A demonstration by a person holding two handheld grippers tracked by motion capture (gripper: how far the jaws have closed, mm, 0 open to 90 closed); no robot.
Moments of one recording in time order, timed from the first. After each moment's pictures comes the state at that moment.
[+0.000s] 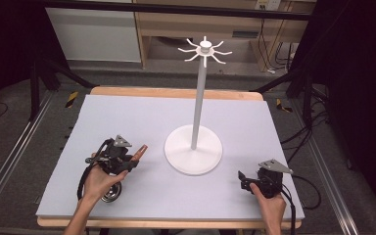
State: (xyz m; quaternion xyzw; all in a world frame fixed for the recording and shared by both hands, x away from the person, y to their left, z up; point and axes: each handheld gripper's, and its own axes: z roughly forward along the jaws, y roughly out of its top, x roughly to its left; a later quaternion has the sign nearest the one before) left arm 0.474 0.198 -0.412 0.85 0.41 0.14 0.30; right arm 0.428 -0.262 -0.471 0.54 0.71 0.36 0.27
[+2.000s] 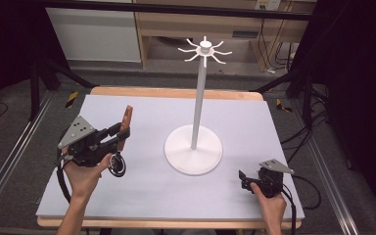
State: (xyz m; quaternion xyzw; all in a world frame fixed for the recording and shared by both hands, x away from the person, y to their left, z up) left arm 0.429 0.219 -0.310 0.70 0.36 0.25 0.56; right arm 0.429 -0.264 -0.471 0.54 0.71 0.37 0.27
